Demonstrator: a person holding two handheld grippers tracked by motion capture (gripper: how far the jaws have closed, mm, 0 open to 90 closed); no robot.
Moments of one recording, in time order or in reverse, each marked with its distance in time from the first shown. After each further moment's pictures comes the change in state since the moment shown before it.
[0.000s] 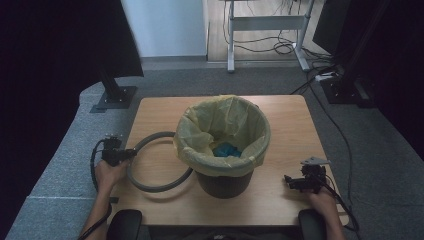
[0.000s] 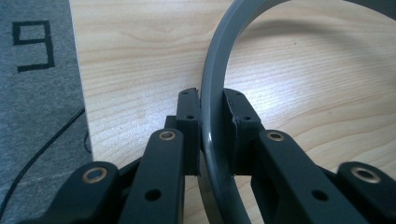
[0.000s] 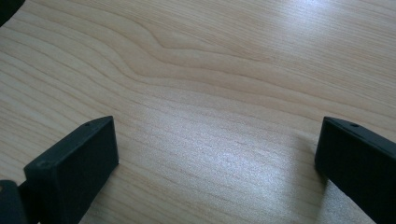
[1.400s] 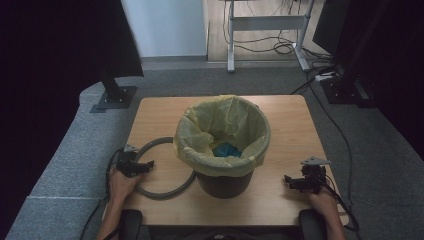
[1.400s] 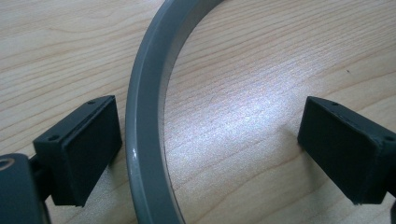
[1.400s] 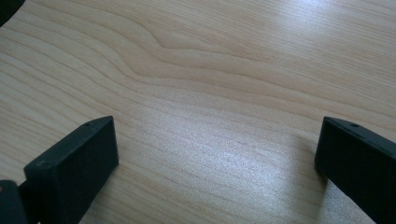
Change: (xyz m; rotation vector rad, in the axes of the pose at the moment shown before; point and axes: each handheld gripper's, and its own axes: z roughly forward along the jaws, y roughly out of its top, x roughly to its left) left arm -0.031 -0.033 0.039 -0.071 0.067 0.221; right arm 0.000 0.000 0.000 0.000 -0.002 0.003
